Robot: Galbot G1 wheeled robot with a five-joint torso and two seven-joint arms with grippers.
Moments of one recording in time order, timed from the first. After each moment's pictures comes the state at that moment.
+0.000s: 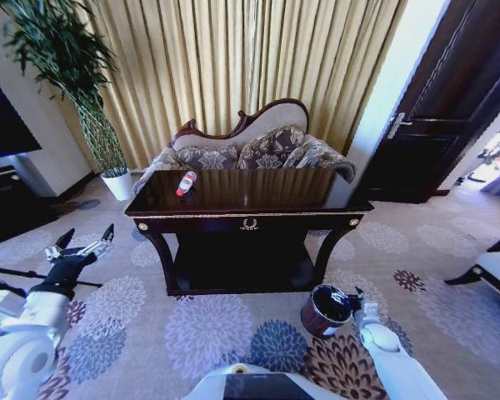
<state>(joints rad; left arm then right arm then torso) 1.72 -1.17 -1.16 -2.38 -0.78 0.24 0.02 -1.31 1.09 0.61 1.24 0.35 0.03 -0.04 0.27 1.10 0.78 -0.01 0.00</state>
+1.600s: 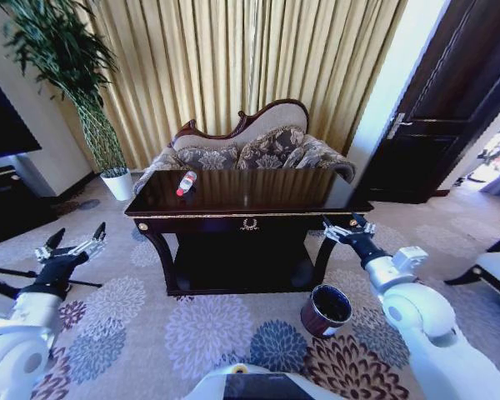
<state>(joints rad) 1.72 -1.17 -1.19 -2.36 -0.80 0.23 0.01 -1.47 1.01 0.79 2.29 0.66 -0.33 0.08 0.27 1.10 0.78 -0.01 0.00</state>
